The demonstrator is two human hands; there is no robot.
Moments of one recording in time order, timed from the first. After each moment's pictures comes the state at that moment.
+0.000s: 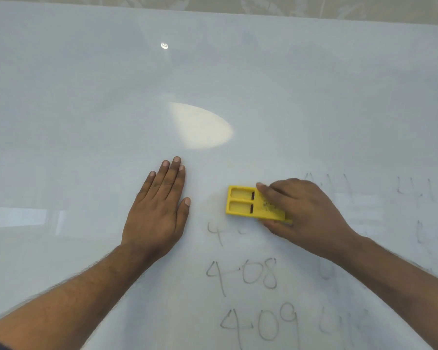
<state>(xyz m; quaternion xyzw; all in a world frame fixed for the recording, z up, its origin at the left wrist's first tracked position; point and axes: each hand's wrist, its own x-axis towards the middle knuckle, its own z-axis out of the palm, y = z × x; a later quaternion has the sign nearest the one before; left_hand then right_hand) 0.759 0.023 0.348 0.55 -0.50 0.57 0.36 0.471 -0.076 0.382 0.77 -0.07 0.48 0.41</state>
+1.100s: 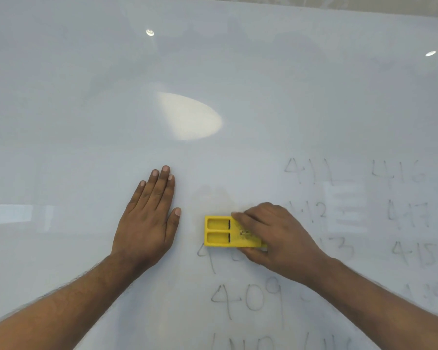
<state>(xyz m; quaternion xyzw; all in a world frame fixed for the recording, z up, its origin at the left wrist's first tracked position) 0.761 0.023 0.308 0.54 -0.52 0.56 0.35 0.483 -0.063 0.316 0.81 -0.06 0.45 0.37</state>
